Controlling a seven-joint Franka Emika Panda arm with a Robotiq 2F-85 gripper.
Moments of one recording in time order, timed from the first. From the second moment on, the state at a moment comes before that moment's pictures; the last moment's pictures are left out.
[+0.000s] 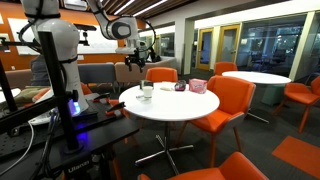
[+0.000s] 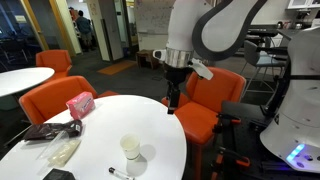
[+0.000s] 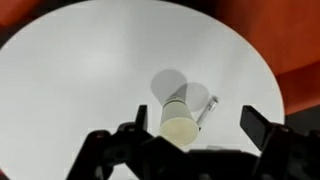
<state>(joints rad) 0.19 -0.19 -0.06 -2.79 0.12 2.76 -0.34</state>
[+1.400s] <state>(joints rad) 0.23 0.24 0.04 -2.57 -0.13 2.89 0.16</state>
